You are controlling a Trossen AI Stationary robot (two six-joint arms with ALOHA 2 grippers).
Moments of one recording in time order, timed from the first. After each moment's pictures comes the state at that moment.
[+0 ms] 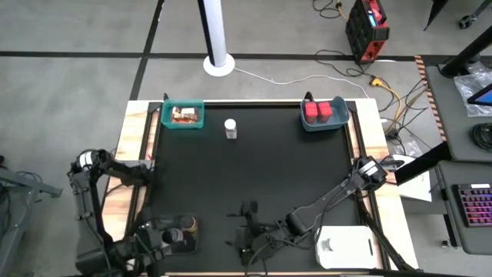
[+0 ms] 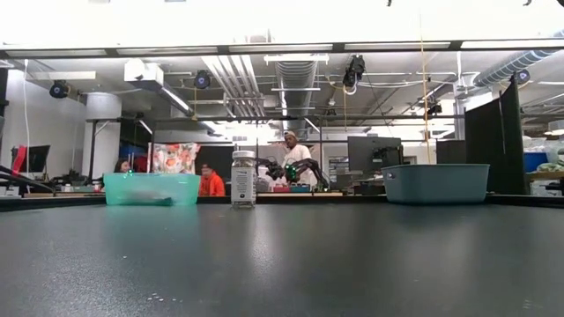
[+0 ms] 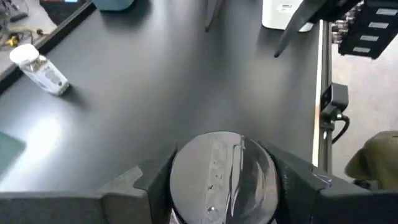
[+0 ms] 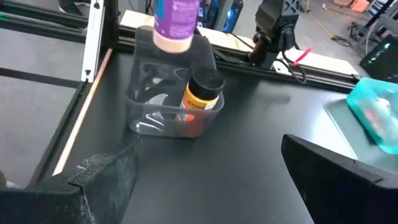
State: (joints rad) left arm -1.24 1.70 1.58 -1.49 -0.93 -1.59; right arm 0.56 2.08 1.72 -0.20 0.60 0.10
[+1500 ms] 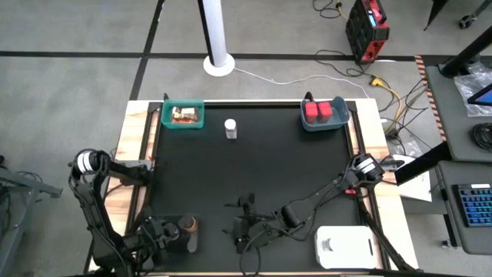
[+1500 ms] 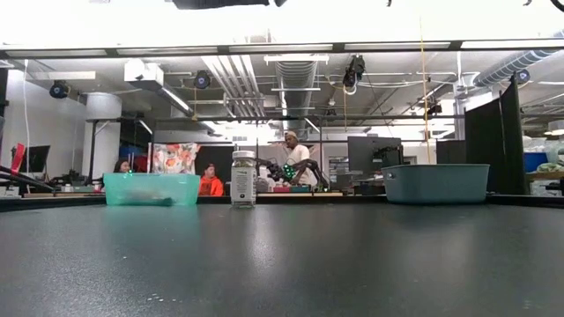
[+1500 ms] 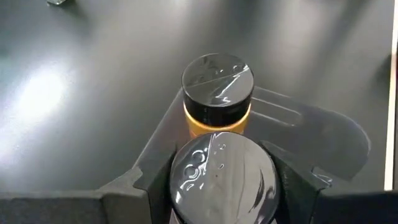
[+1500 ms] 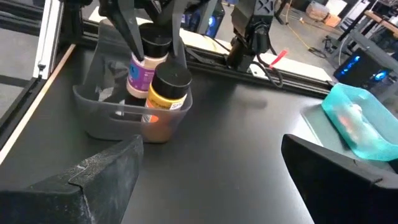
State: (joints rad) left arm -1.35 1.70 1.11 -1.22 -0.83 -1.93; right arm 0.50 2.08 1.59 -0.01 0.63 -0.01
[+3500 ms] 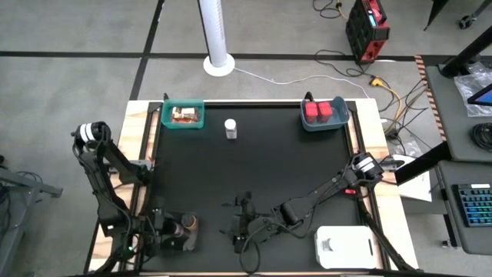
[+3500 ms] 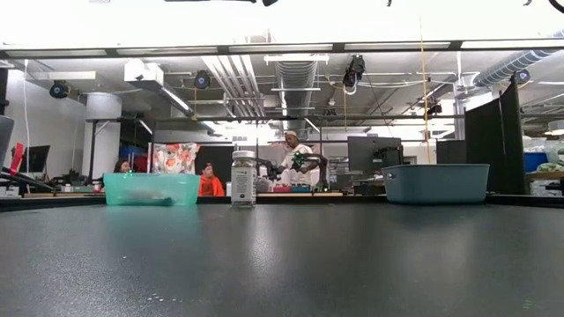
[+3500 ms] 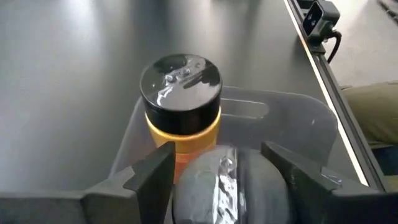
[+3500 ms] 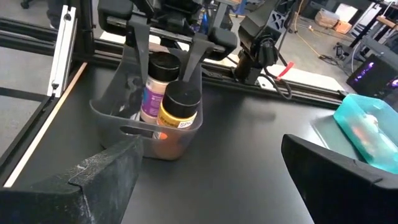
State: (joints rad) left arm -1.37 1.34 0.64 -0.52 -0.93 -1.27; right arm 0.48 2.08 1.59 0.07 0.57 -0.03
